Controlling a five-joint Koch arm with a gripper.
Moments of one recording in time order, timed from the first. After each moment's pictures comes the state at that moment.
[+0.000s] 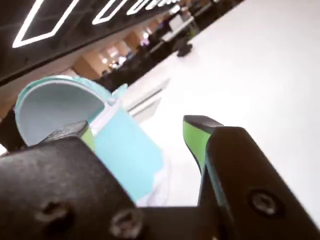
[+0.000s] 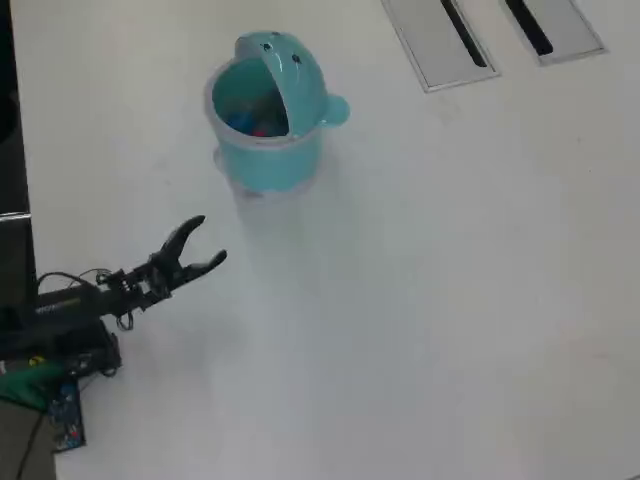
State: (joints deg) arm -12.0 130.1 152.6 -25.0 -52.5
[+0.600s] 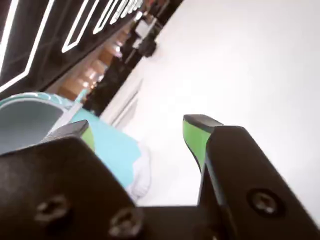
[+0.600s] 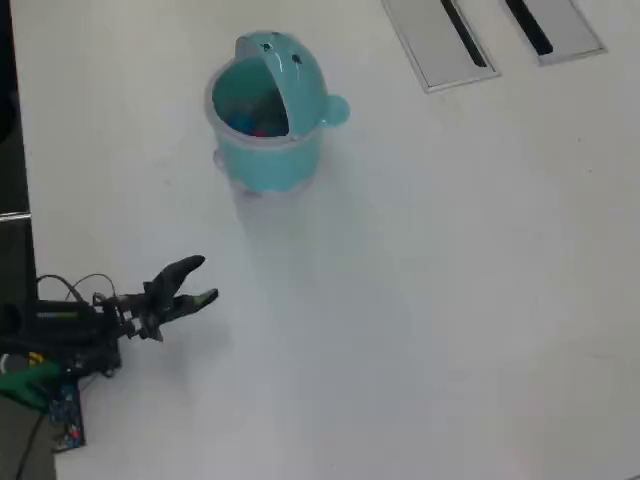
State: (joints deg) arm -4.2 131.1 173.1 -40.0 -38.2
